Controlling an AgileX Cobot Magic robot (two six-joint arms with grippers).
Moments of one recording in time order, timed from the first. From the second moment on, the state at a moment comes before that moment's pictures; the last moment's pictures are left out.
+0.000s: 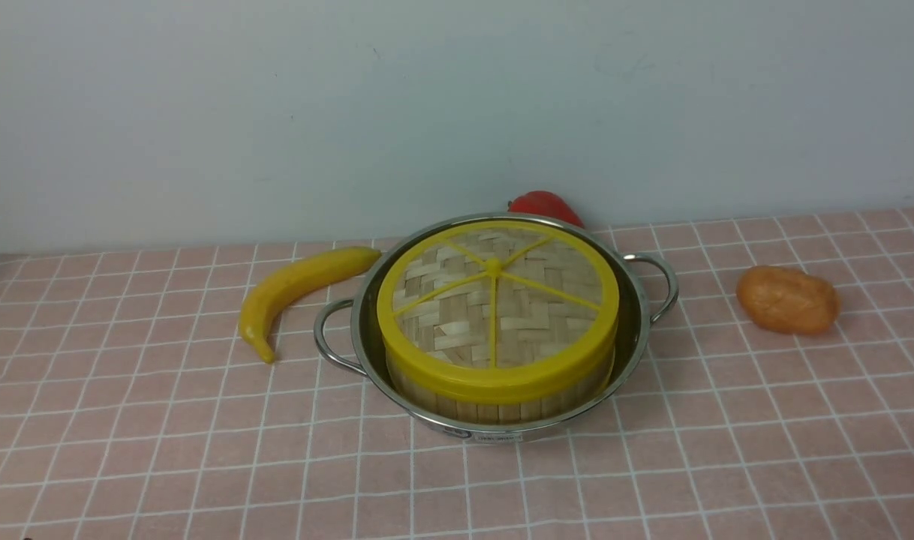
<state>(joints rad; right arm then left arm) 0.14 0.00 0.01 0.13 0.33 0.05 0.05 0.00 0.01 -0.17 0.34 0.40</state>
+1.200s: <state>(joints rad) 0.14 0.00 0.01 0.13 0.33 0.05 0.05 0.00 0.01 -0.17 0.34 0.40</state>
